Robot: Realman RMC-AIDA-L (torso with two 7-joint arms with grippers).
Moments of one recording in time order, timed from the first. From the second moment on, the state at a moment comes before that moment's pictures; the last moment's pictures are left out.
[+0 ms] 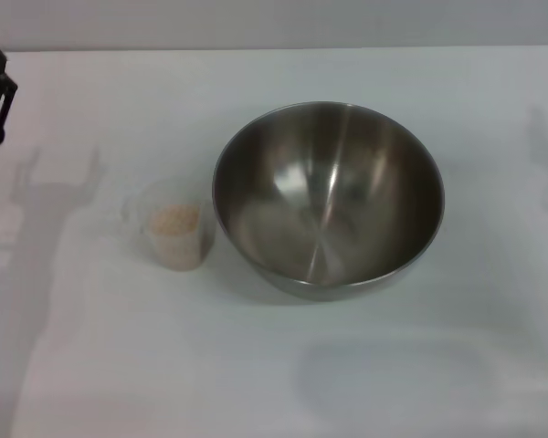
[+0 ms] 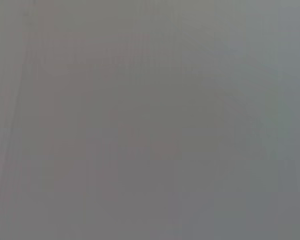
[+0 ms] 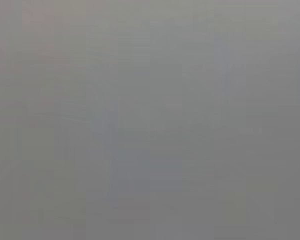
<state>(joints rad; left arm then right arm) -0.30 -2.08 -0.85 -0.31 2.29 1.45 -0.09 0.34 2.08 -2.09 -0.32 0.74 -1.58 0.38</state>
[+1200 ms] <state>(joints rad) -0.14 -2.08 -0.48 -0.33 2.29 1.35 -0.08 0.41 2.04 -1.92 -0.11 0.74 -1.50 0.48</state>
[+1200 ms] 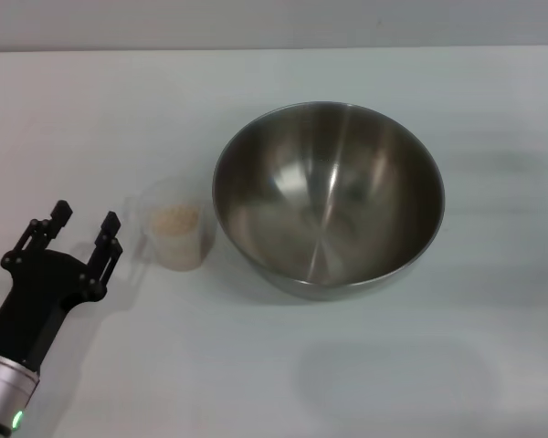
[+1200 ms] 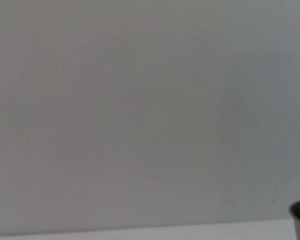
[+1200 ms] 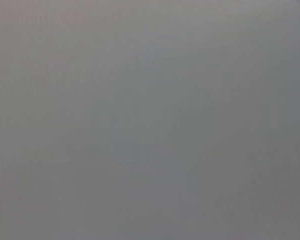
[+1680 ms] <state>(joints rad) -0.16 -2.08 -0.48 -0.32 2.28 1.28 -0.08 0.41 2.04 -1.92 -0.10 0.75 -1.49 0.47</state>
